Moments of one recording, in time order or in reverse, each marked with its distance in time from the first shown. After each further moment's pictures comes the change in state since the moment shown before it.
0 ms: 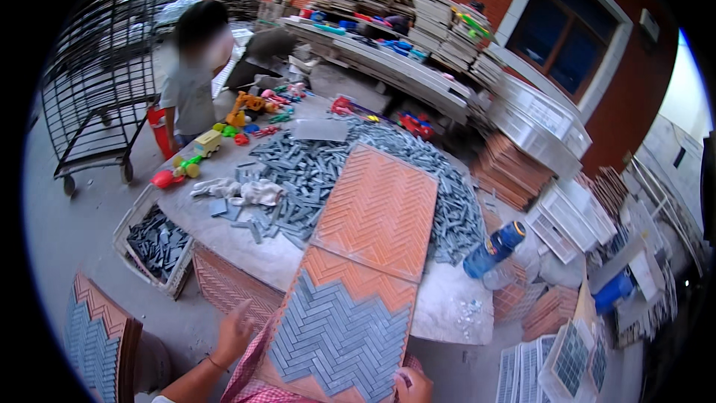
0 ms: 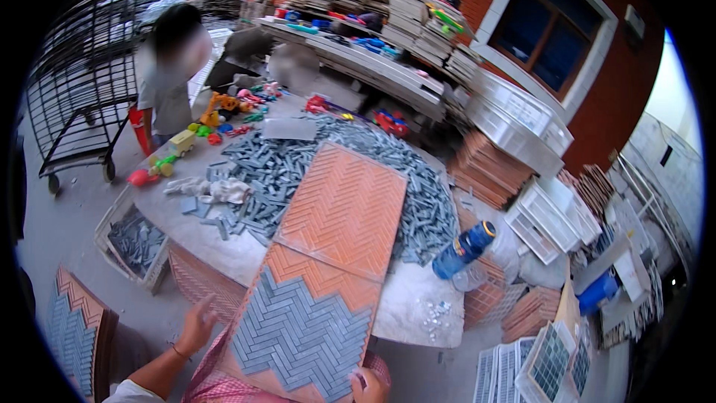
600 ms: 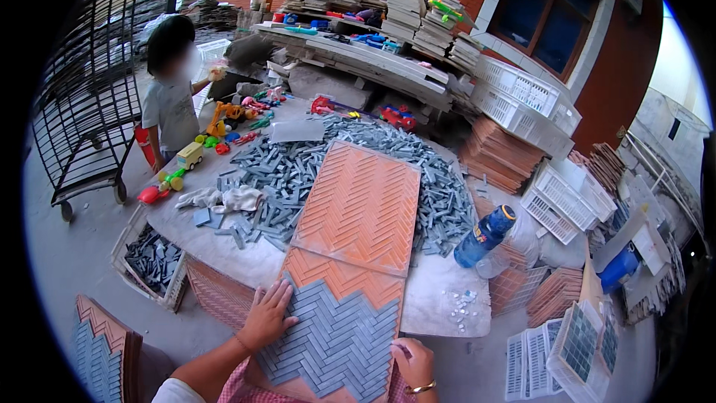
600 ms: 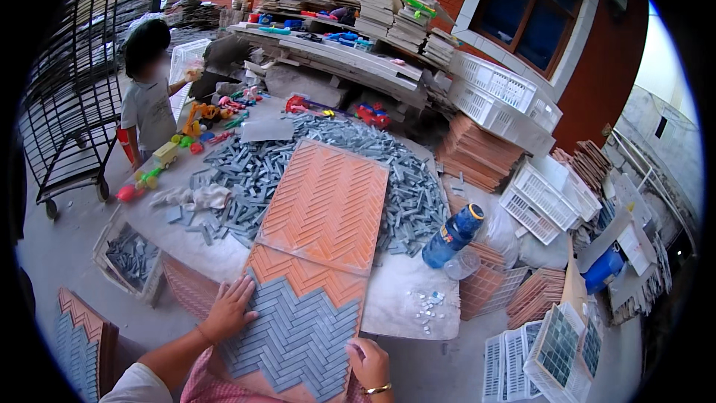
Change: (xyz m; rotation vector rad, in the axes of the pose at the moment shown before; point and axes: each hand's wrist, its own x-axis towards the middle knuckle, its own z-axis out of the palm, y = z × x) left_hand 0.065 0.062 0.058 0.576 -0.254 0.379; right_hand 0.063 0.027 0.007 0.126 0.135 -0.283
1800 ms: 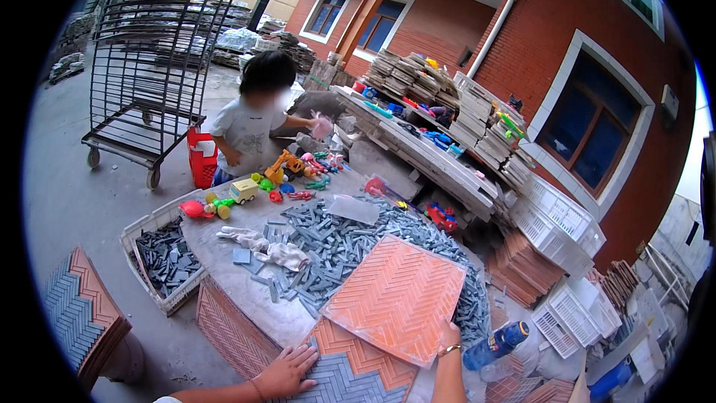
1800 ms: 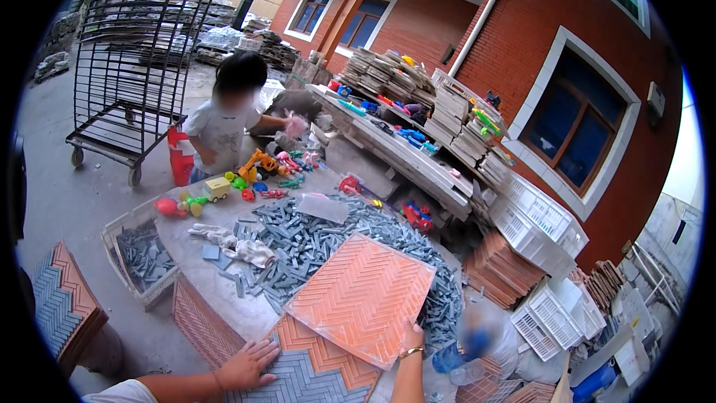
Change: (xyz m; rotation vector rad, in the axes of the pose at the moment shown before) left_hand -0.001 0.004 0.009 -0.123 0.102 0.058; right_hand 0.275 0.129 0.047 0.844 0.077 0.437
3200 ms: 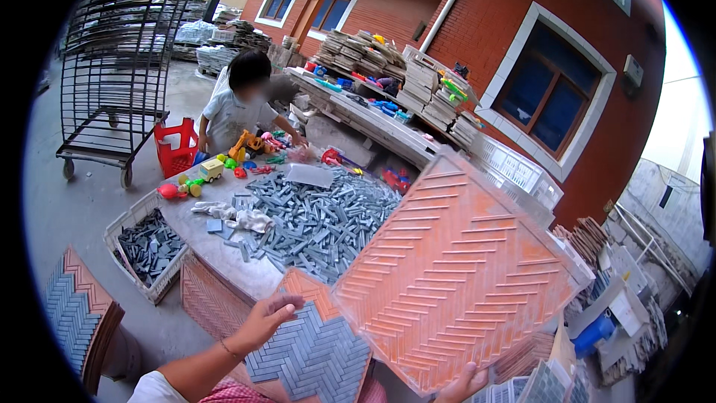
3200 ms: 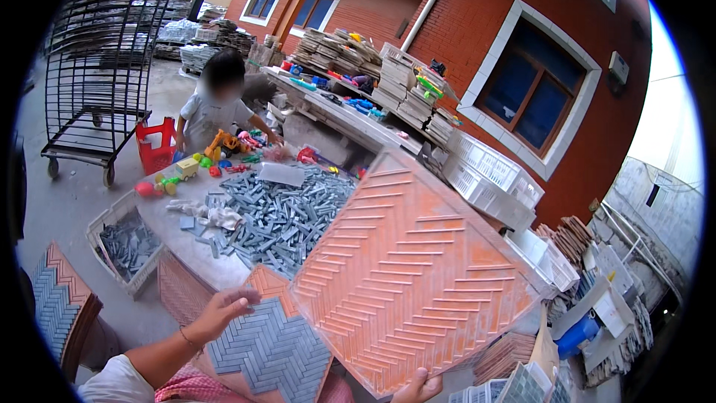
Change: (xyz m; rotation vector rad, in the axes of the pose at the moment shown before) left_hand 0.006 0.077 -0.088 -1.283 0.168 -0.180; right_hand -0.334 -0.147 -0.031 -0.238 0.587 -0.572
